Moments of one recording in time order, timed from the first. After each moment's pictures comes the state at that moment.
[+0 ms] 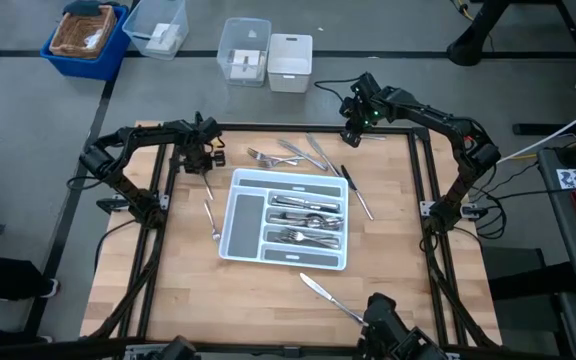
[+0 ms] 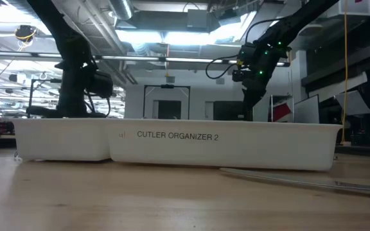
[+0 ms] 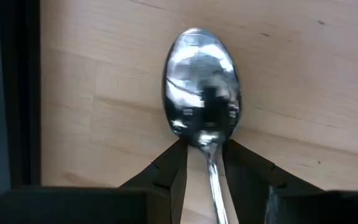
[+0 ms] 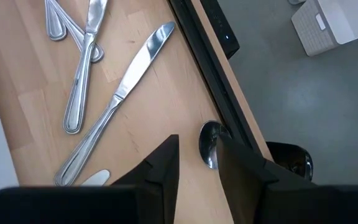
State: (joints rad) left arm 0.91 1.57 0.77 -0.79 -0.09 -0.88; right arm -0.86 1.72 1.34 -0.68 -0.17 -0.45
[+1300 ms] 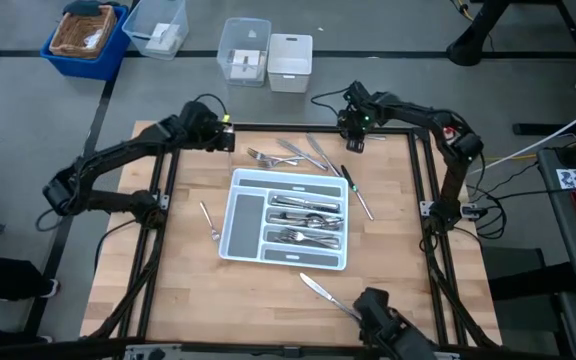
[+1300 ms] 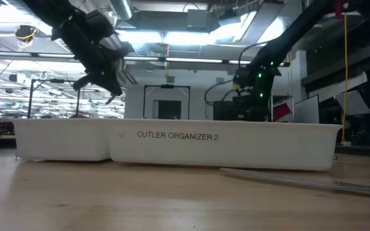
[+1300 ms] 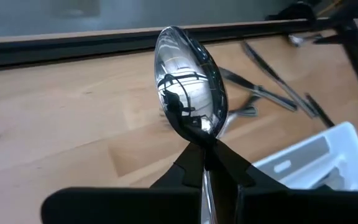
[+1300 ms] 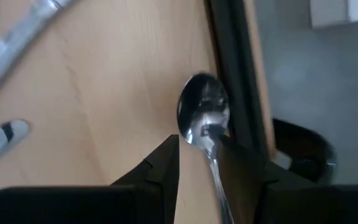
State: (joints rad) left arm 0.78 1.16 0.80 -0.42 0.07 -0.56; right arm -0.88 1.90 1.35 -0.68 -0.03 -0.69
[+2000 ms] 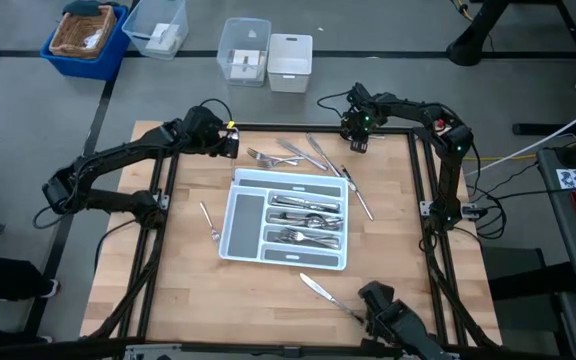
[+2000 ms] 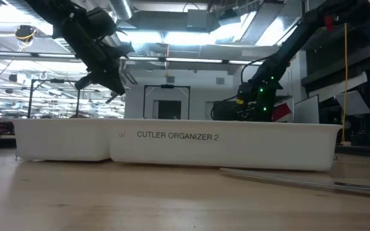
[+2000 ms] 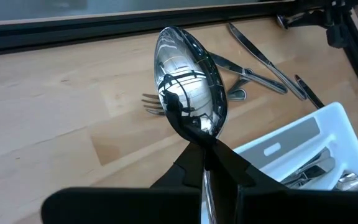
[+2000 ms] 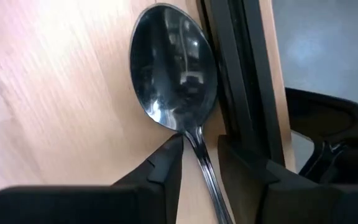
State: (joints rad) left arm 0.71 1.15 0.80 -0.43 0.07 -0.57; right arm -0.97 2.02 1.35 -0.67 -0.02 -0.72
